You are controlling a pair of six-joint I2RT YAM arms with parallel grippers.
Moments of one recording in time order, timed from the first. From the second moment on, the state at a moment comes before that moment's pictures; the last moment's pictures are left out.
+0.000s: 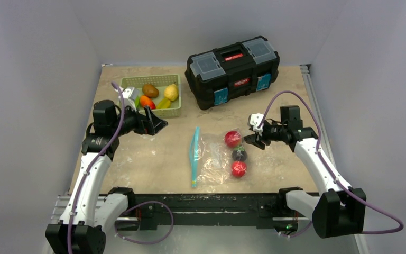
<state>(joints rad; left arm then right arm) -0.03 0.89 0.85 -0.43 0.63 -0.25 0.10 1.10 0.78 -0.58 -0.80 -1.04</state>
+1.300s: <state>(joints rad) -0.11 0.88 0.80 -0.42 0.61 -0.25 0.06 1.11 0.78 -0.57 -0.83 -1.00</state>
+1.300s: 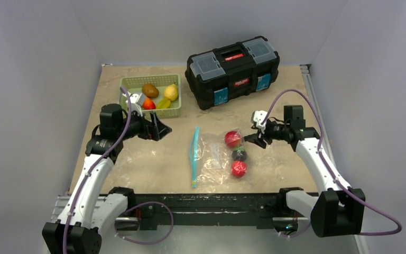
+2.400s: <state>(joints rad) -0.13 0.87 0.80 -0.48 0.55 -0.20 0.06 1.38 0.96 -0.62 -0.80 -1.09</state>
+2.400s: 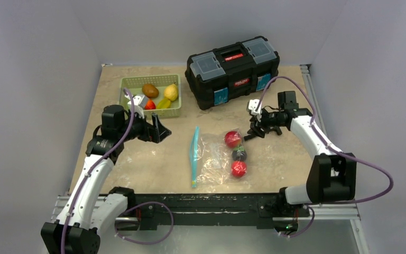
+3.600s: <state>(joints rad) -0.41 1.06 0.68 -0.44 0.49 -0.42 0.37 1.57 0.98 -0.61 -0.56 -1.08</state>
